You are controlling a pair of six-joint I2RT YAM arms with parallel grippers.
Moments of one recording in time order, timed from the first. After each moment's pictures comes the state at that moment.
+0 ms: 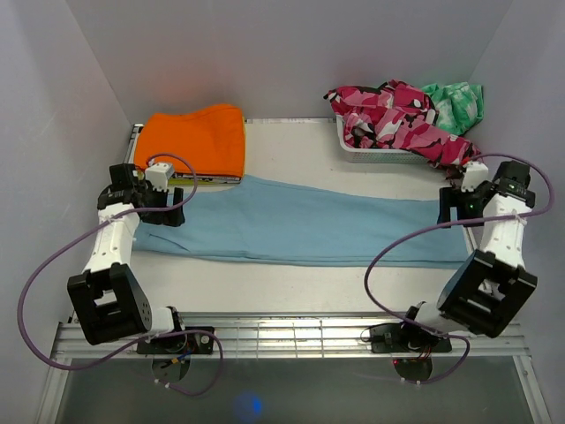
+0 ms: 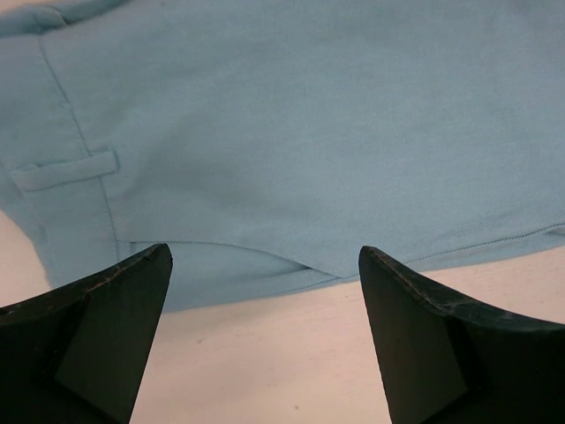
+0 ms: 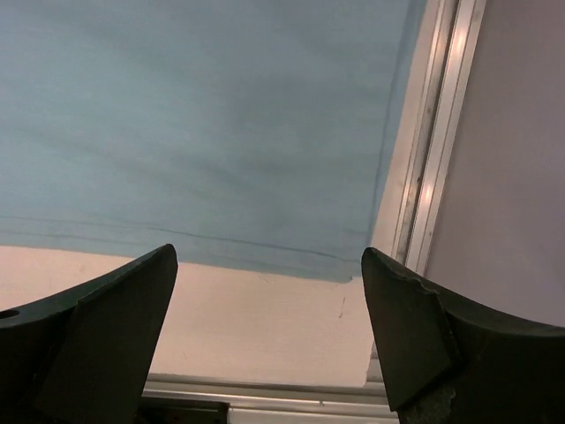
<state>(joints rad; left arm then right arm) 0.25 1.32 1.02 -0.67 0.33 0.39 -0.46 1.34 1.15 -0.85 -0.31 -0.56</state>
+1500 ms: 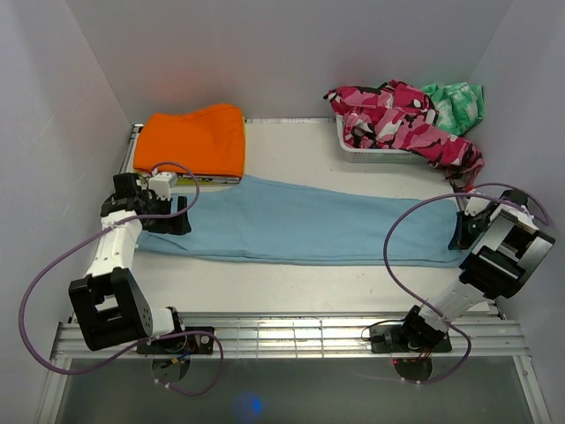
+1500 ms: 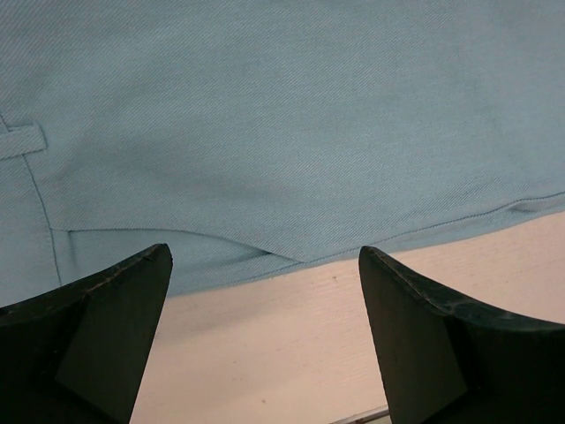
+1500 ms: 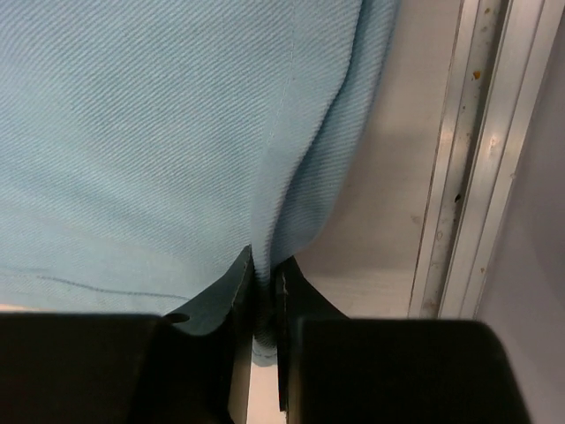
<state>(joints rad) 0.25 1.30 0.94 -0.68 0.40 0.34 -0.67 1.72 1.04 -0.66 -0.35 -0.59</state>
